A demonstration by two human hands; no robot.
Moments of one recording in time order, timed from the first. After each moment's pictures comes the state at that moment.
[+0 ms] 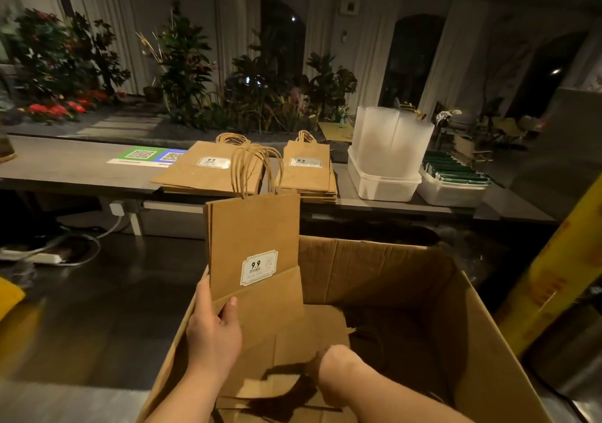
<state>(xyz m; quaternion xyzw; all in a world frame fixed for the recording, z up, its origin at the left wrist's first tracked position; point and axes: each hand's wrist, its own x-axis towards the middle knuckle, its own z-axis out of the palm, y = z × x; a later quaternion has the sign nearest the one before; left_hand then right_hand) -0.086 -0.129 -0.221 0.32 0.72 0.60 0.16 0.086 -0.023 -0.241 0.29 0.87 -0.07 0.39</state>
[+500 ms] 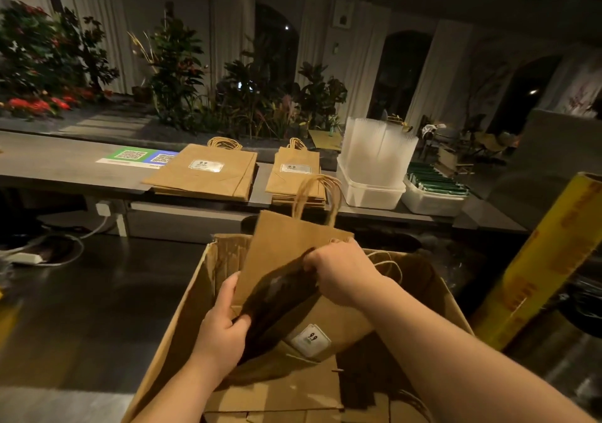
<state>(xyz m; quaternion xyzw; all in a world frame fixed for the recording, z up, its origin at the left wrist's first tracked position) -0.078 -0.130 -0.209 0.43 0.66 0.52 0.33 0.093 -0.009 -0.087 0.34 0.94 0.04 -0.02</state>
